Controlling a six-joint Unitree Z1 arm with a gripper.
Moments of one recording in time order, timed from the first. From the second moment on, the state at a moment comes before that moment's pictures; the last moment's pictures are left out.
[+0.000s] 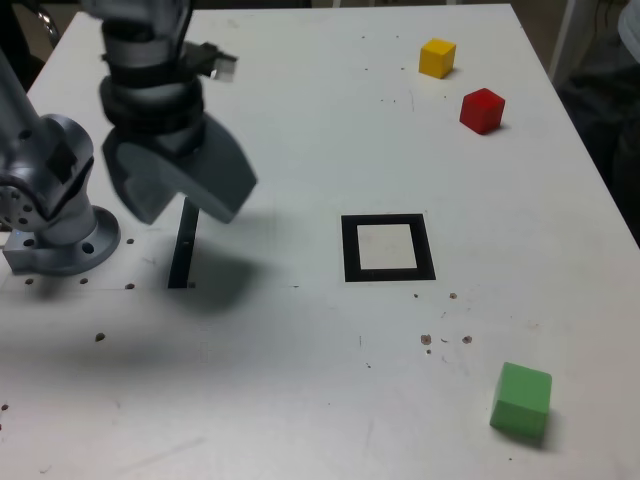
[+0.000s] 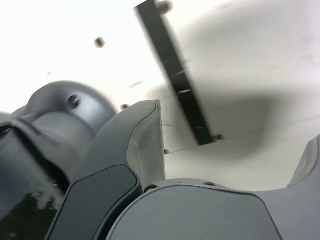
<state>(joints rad) -0.18 1.41 -0.83 1.07 0.05 0.21</state>
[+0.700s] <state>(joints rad) 0.07 1.60 -1.32 1.30 0.12 0.56</state>
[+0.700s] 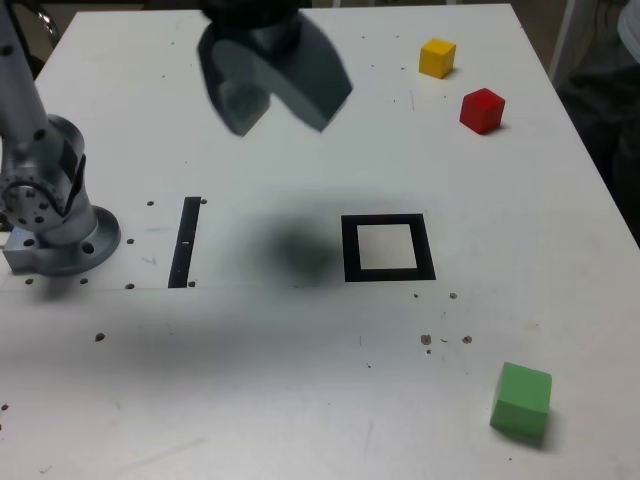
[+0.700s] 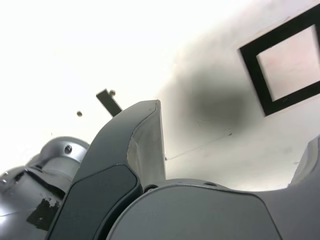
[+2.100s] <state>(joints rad) 0.32 2.44 -2.57 1.62 0.18 0.89</state>
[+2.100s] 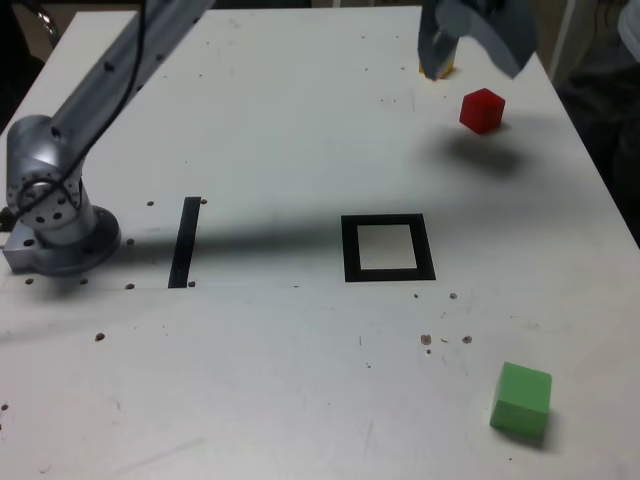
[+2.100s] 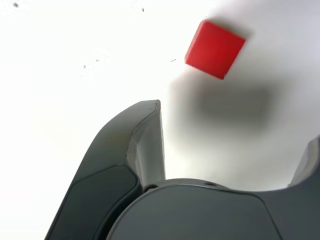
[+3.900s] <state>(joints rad) 0.34 2.71 -2.80 1.61 0.21 0.92</state>
